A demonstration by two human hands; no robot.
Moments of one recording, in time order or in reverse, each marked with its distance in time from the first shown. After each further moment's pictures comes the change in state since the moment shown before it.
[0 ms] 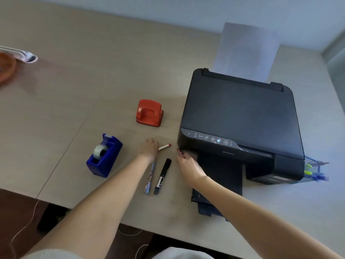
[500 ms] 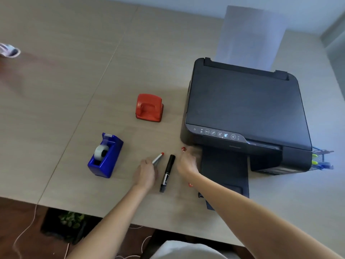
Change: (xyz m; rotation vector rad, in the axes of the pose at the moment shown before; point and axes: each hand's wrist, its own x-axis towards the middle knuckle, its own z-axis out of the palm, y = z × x) left_hand -0.061 -0.028 0.053 -0.127 -0.020 -0.137; right_hand 0.024 -0.033 0.014 0.621 0.059 0.508
